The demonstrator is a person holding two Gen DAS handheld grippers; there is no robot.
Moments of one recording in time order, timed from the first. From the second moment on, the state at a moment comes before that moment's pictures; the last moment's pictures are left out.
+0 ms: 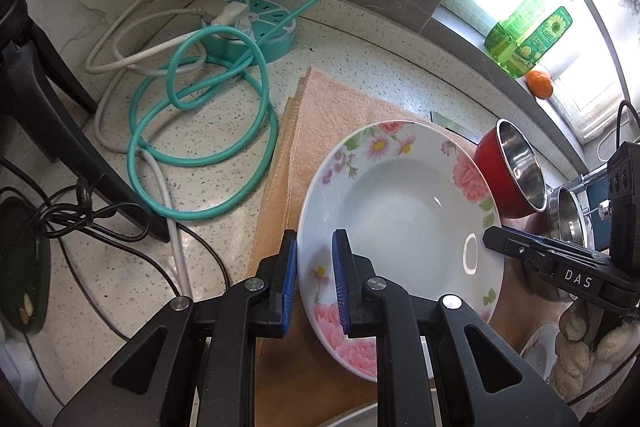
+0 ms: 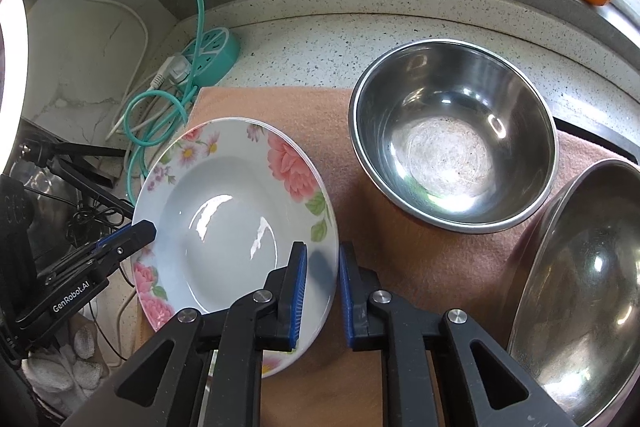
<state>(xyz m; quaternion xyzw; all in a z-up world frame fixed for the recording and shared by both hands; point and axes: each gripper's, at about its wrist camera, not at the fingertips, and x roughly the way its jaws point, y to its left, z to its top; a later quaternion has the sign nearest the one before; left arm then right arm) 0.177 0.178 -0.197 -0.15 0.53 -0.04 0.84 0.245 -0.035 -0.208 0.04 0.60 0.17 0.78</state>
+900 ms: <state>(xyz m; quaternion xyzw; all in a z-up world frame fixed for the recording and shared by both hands) 0.151 0.166 -0.166 -0.15 0.51 -0.04 0.84 0.215 -0.057 -0.175 0.06 0.58 0.18 0.80</state>
